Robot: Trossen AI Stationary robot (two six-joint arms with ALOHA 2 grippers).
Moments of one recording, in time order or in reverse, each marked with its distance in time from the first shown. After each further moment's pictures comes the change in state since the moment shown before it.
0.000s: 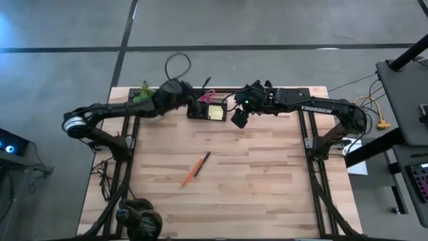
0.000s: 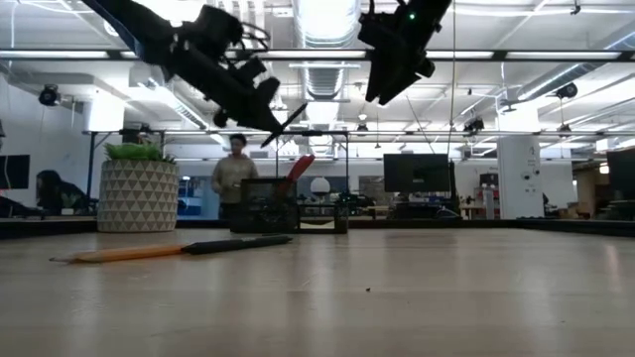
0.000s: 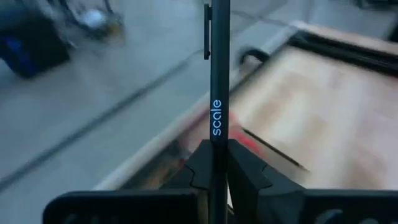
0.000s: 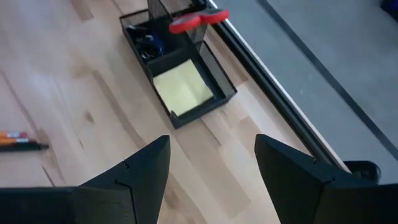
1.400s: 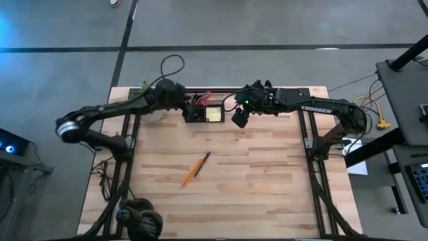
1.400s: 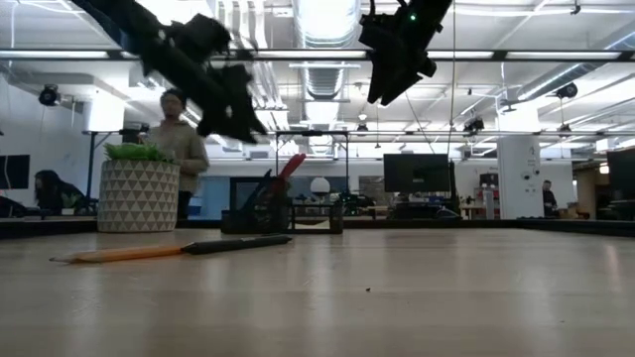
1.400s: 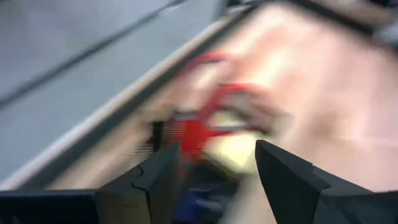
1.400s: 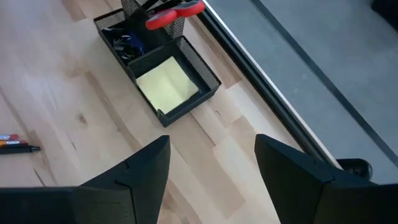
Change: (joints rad) left arm 0.093 -0.098 -0.015 -0.269 0.255 -0.079; right arm -0.001 0.000 0.000 -0.012 0.023 0.000
